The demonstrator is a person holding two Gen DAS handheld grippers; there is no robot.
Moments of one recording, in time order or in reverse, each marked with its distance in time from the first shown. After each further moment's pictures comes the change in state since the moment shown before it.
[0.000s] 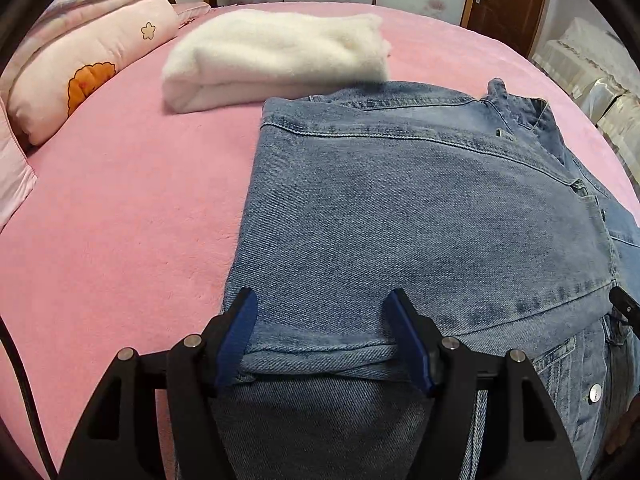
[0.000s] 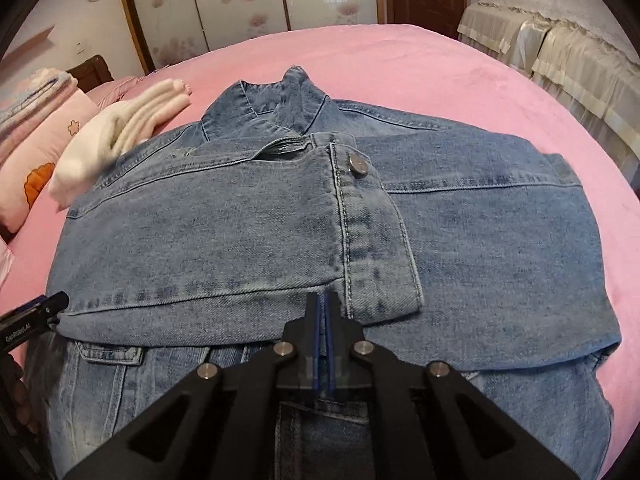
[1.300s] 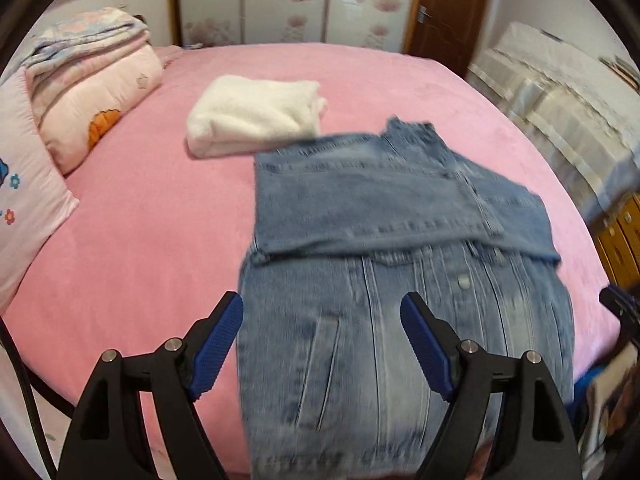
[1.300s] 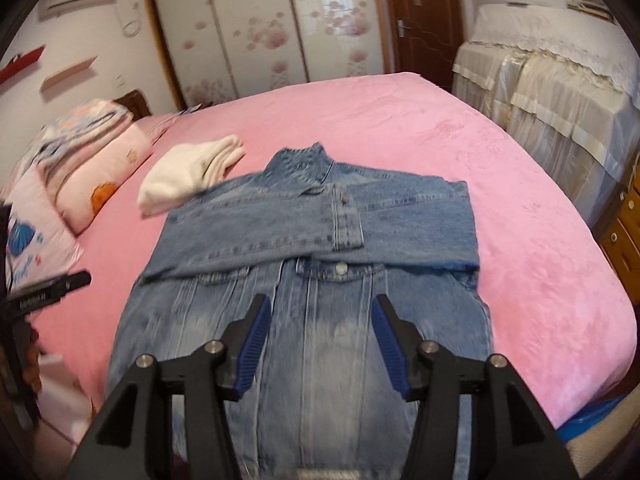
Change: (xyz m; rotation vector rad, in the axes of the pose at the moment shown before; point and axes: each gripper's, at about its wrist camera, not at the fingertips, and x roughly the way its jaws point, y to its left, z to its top) left arm -0.225 0.013 -0.079 0.123 -0.080 -0.151; right arm -0.242 -0.017 -0.082 -0.038 -0.138 0.075
